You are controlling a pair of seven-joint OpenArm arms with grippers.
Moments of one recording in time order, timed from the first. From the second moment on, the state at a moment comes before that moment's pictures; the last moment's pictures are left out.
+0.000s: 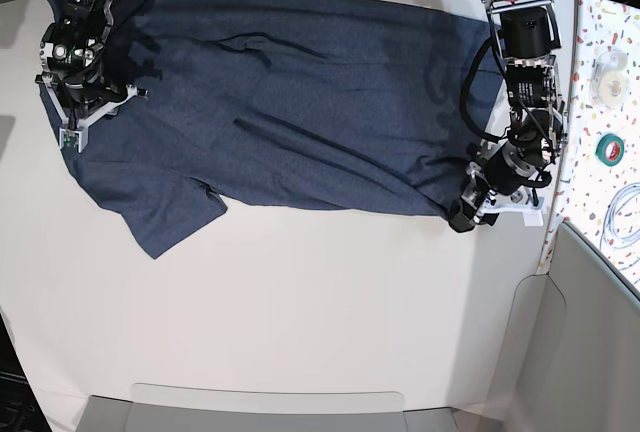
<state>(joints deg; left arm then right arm) -12.7 -14.2 -14.8 61.6 -63.2 -2.7 41.1 -10.6 5.4 27.3 103.6 4.5 14.1 -59.6</state>
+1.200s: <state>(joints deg) 11.1 -19.9 -14.3 100.8 -48.1 -2.4 67.4 20.1 5.3 27.4 71.1 3.5 14.1 -52.8</state>
